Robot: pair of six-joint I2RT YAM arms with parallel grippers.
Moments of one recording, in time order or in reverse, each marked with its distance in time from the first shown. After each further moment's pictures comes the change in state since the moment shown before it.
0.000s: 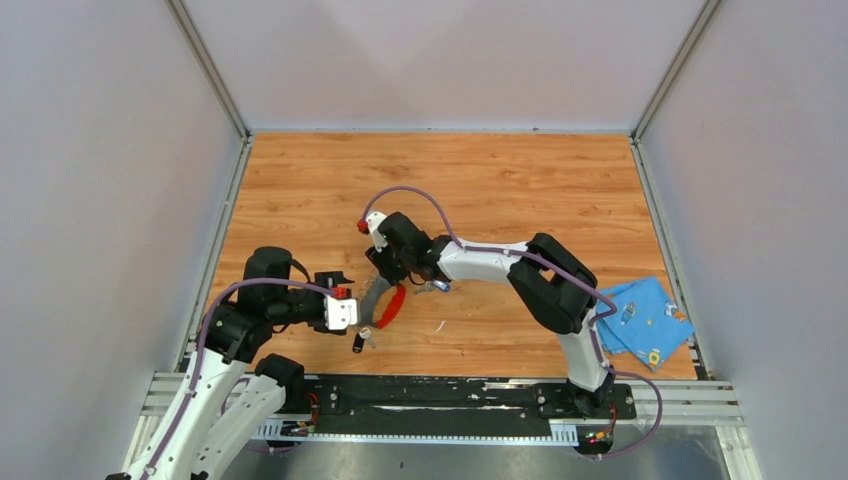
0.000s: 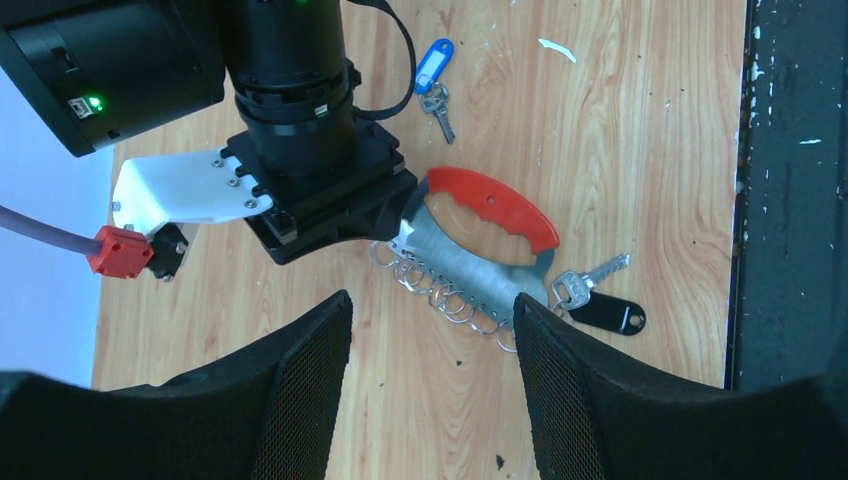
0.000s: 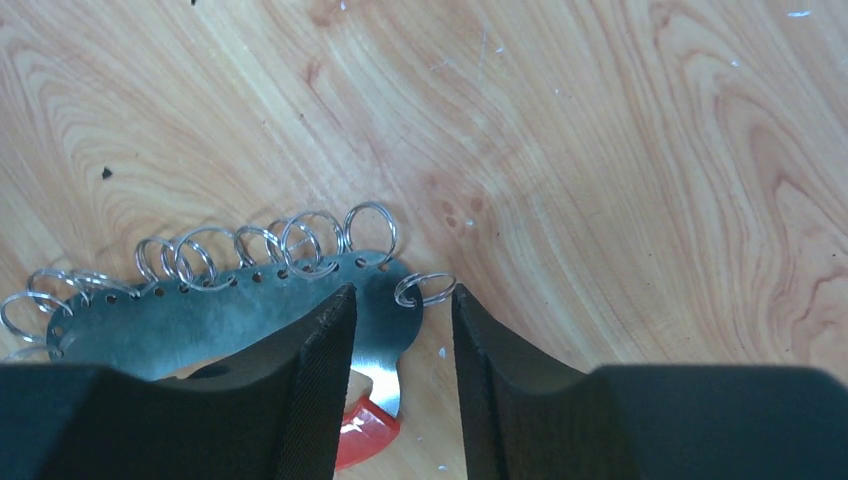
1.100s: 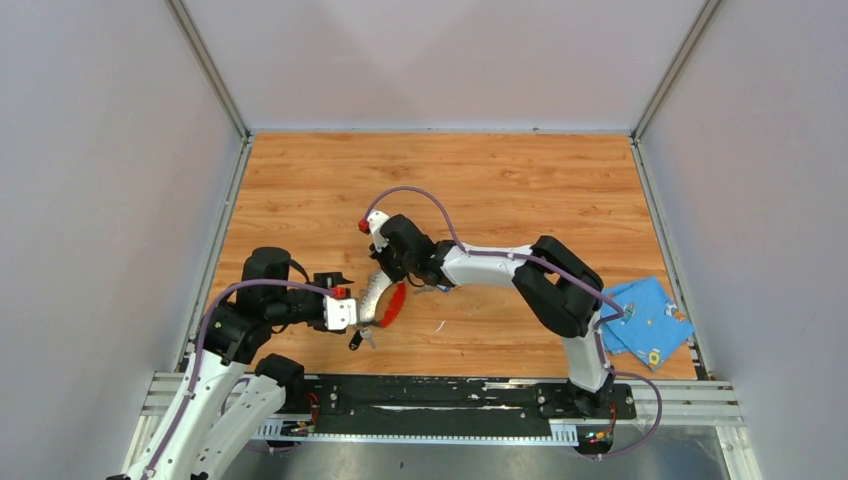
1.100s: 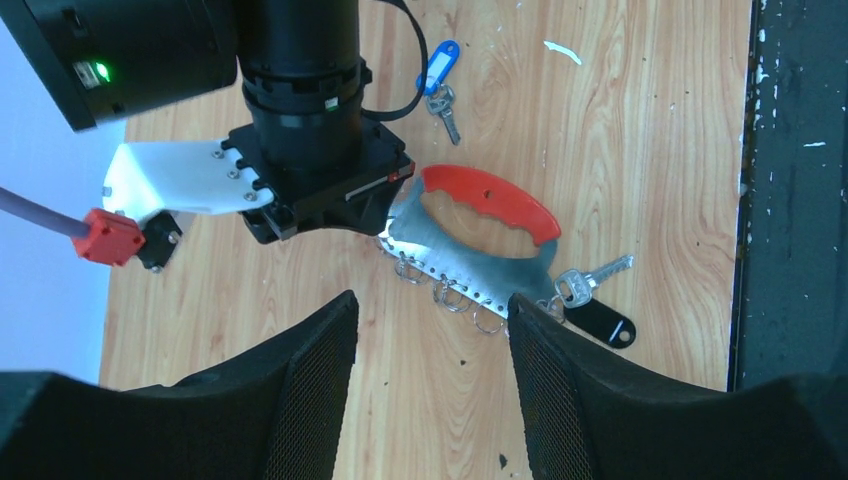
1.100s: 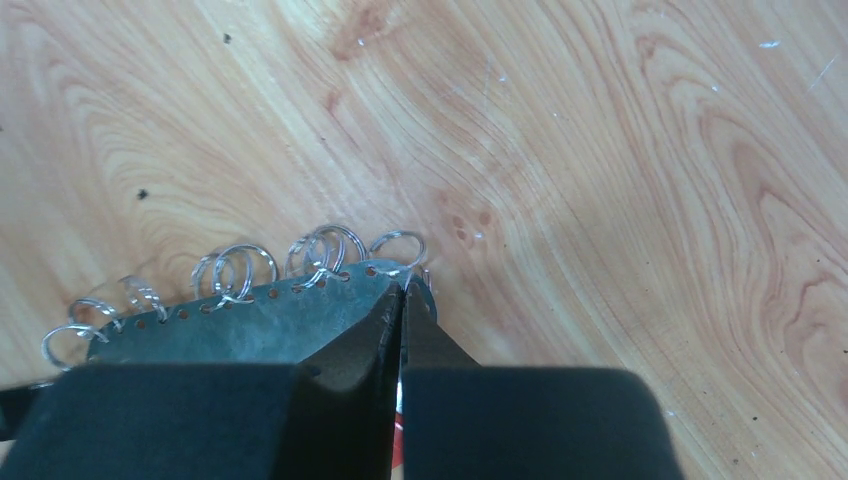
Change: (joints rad) left arm 0.000 -0.008 0.005 0.000 -0.004 -0.007; right arm 0.016 -0.018 -0.030 0.078 0.044 0.024
